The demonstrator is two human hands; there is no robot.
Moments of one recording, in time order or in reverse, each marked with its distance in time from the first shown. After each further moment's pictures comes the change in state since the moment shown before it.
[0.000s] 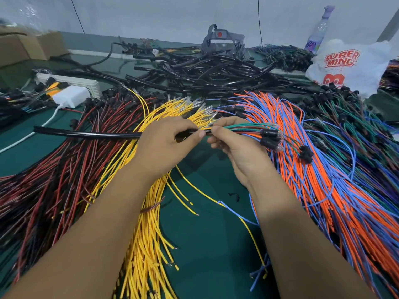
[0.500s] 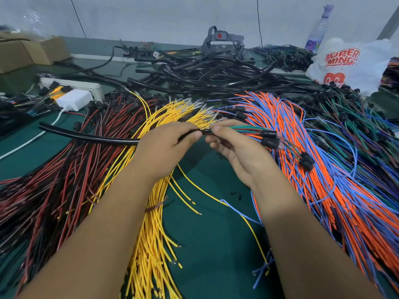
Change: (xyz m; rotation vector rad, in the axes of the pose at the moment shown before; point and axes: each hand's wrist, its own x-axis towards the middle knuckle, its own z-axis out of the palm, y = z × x) left_hand -0.001 -0.008 -0.001 0.149 -0.095 -0.013; right_hand -0.003 -0.004 0.001 0.128 -0.057 0.112
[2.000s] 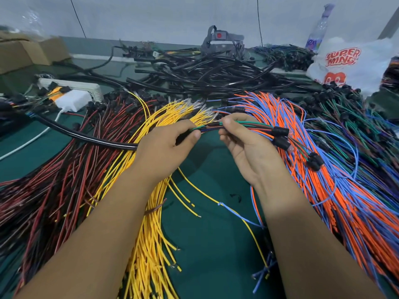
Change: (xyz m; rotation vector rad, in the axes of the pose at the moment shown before) left_hand -0.002 0.001 0.004 -0.058 0.079 -0.098; right_hand 0.005 -0.005 -0.008 0.160 0.032 -0.099
